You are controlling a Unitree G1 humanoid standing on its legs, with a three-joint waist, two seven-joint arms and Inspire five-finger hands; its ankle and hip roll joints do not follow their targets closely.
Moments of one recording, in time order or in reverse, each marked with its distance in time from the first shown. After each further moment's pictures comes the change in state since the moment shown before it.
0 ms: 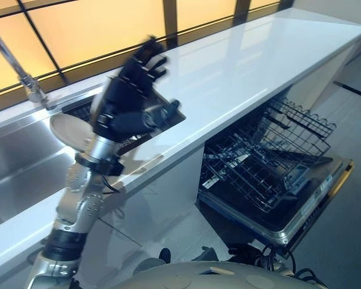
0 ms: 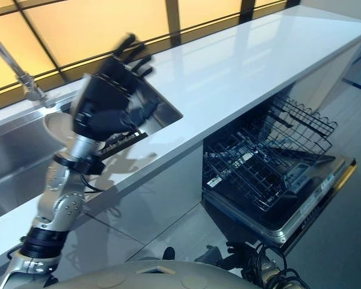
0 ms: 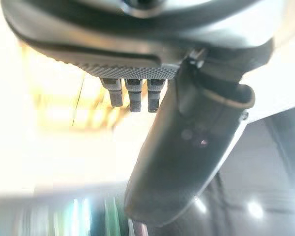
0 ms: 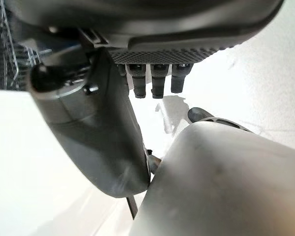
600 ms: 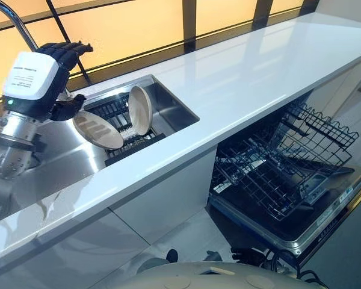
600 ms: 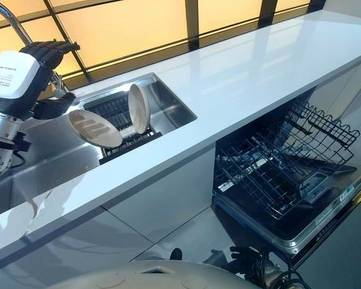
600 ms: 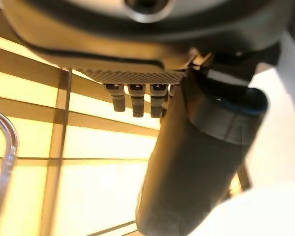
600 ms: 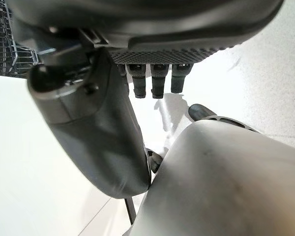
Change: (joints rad) left arm 0.017 0.621 0.069 0.387 0.935 -0.036 0.315; right arm -0.002 -0.020 -0.009 0.018 -0.006 0.009 0.020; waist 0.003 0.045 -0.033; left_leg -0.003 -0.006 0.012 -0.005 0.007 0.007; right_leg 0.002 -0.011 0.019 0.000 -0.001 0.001
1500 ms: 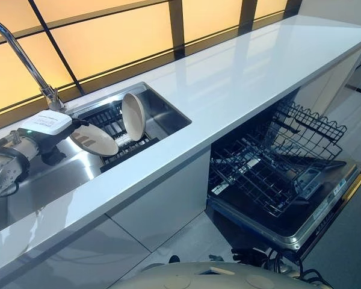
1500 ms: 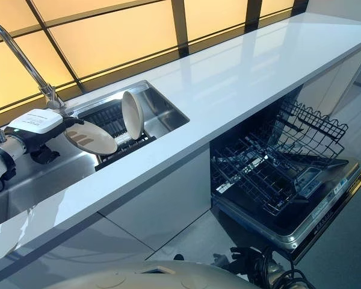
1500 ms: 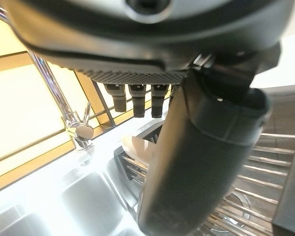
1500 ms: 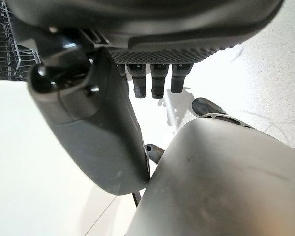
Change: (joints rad) left arm -0.019 0.092 -0.215 0.220 0.100 0.000 -0.368; right arm -0.003 -0.022 -0.001 -0.002 0.001 0.002 0.041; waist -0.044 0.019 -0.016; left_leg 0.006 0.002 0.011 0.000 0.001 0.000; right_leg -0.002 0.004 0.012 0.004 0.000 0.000
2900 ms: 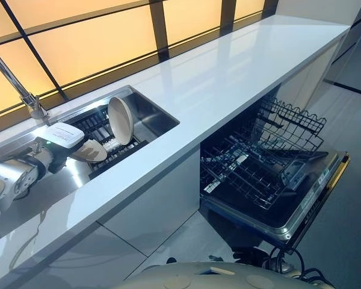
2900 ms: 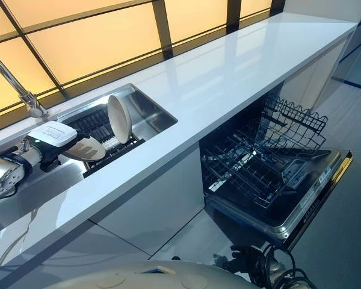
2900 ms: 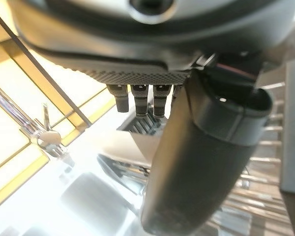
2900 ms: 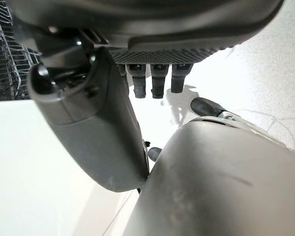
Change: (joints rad) left arm -0.104 -0.046 -0.234 0.077 0.235 0.051 0.032; right arm -0.008 -0.007 -0.029 0.002 0.000 -0.001 0.024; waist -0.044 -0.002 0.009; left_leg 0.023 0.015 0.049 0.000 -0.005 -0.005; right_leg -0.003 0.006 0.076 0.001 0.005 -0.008
